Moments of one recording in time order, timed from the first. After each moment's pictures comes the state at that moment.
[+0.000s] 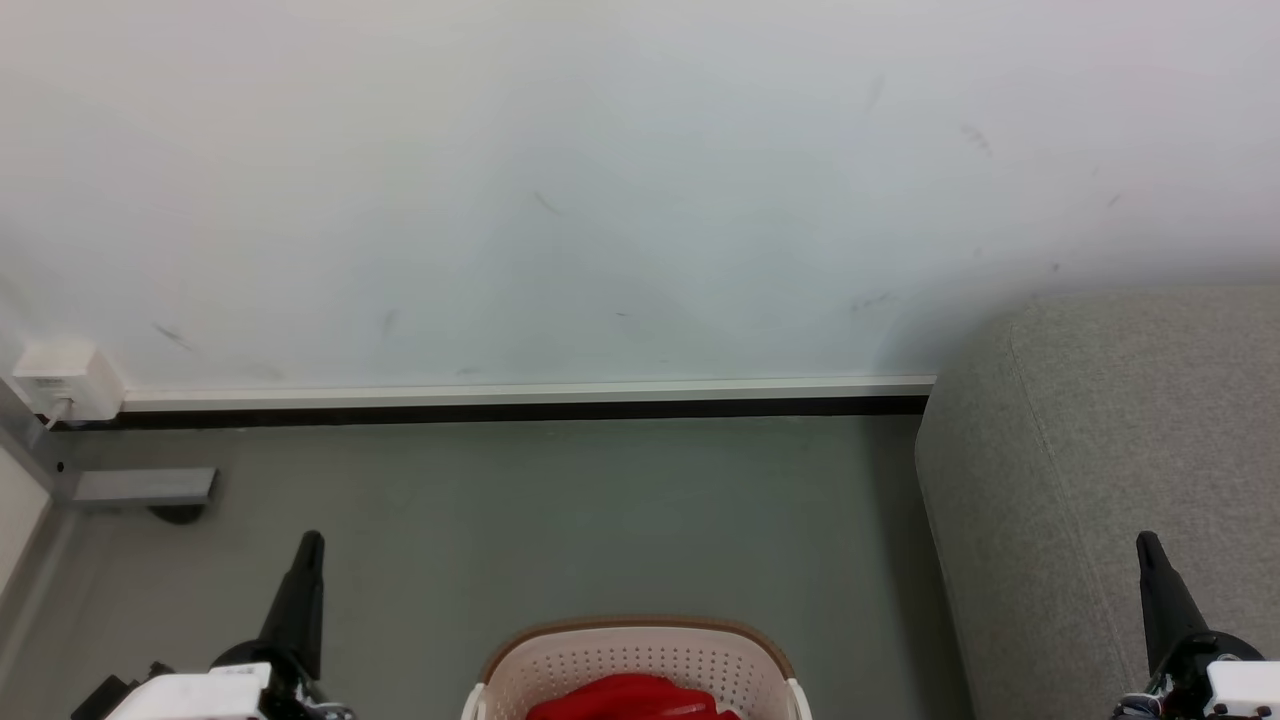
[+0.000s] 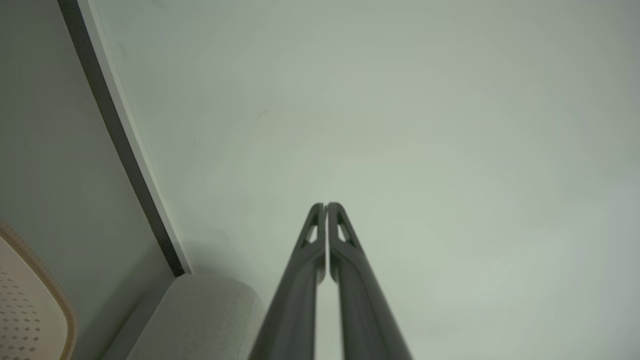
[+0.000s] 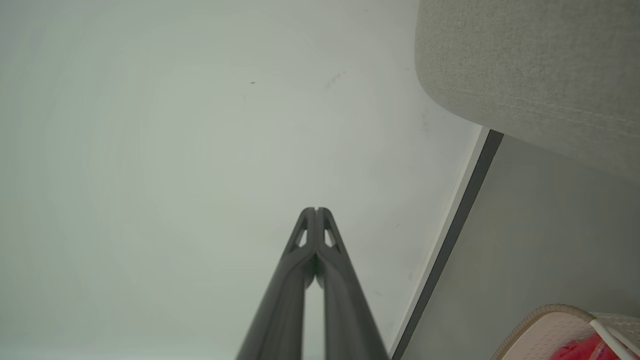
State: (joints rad) left arm -0.11 0.05 0.11 0.25 -1.61 -0.13 0.11; right arm -0.10 -0.05 -0.11 0.25 1.61 0.13 0.11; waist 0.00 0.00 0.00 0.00
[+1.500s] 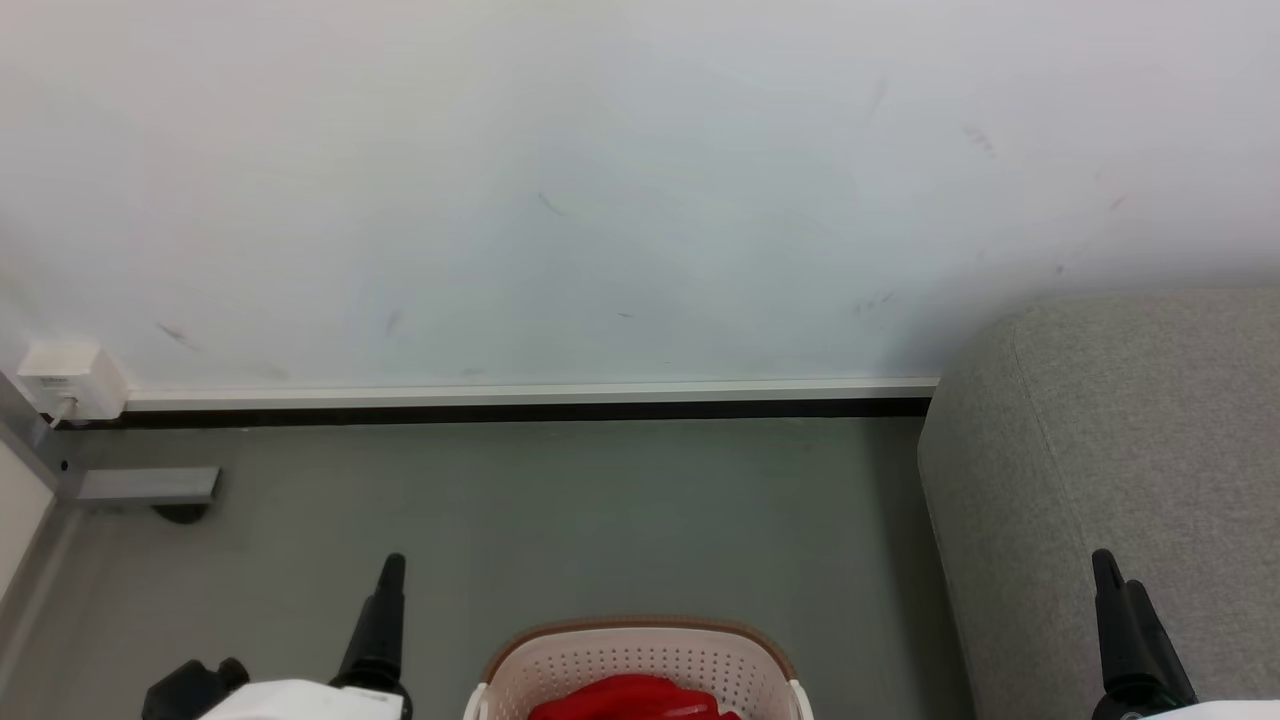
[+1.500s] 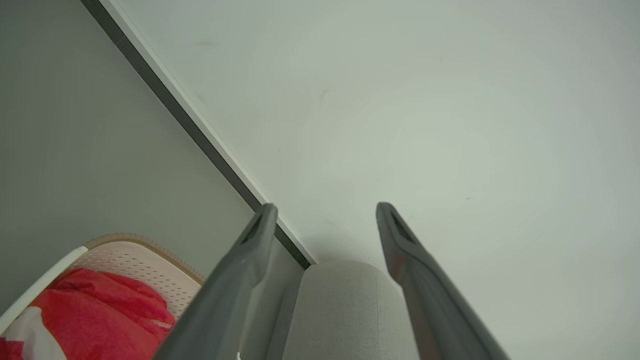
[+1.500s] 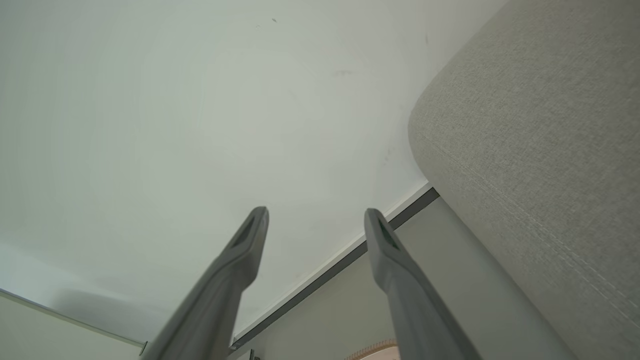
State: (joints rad) left arm -0.06 0.04 -0.03 0.23 -1.14 -0.02 -0.04; right arm -0.01 -0.08 -0.01 0.17 1.05 0.13 -0.03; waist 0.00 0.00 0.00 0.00
